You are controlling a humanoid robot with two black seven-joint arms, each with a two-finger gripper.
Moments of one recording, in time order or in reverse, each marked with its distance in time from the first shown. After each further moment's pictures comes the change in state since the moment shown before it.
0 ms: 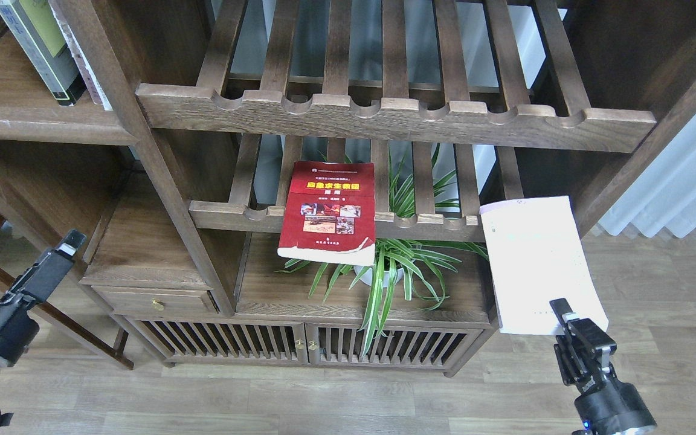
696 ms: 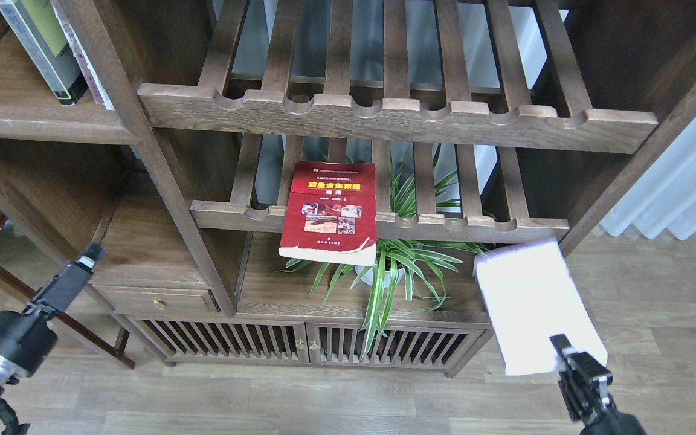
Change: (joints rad) left arm 0.031 -0.016 0.168 0.024 -0.088 0.000 0.002; right arm 0.029 0.014 -0.144 -0.118 -0.033 -0.001 -0.010
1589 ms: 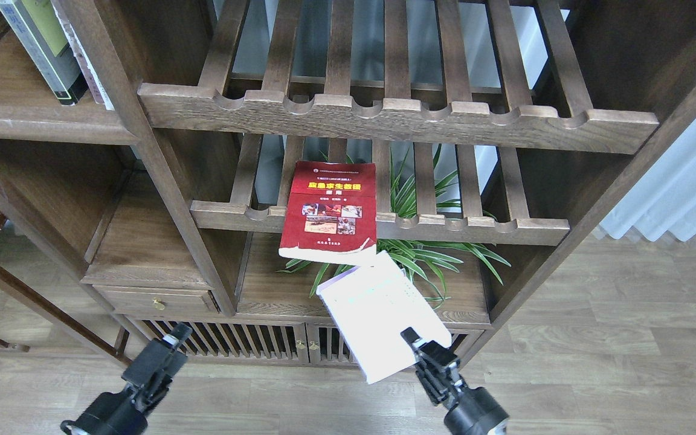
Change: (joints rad) left arm 0.086 -0.021 0.402 0.000 -0.413 0.000 -0.014; right arm 0.305 0.205 -0.356 -0.127 -0.028 0.001 -0.092
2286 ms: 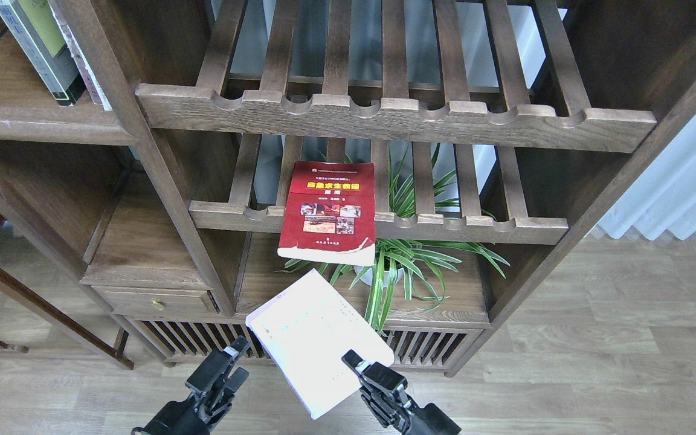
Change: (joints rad) left arm -0.118 -0.181 0.113 0.168 -0.014 0.000 -0.001; right arm -0.003 0.060 -0.064 0.008 -0.076 0.000 -0.035
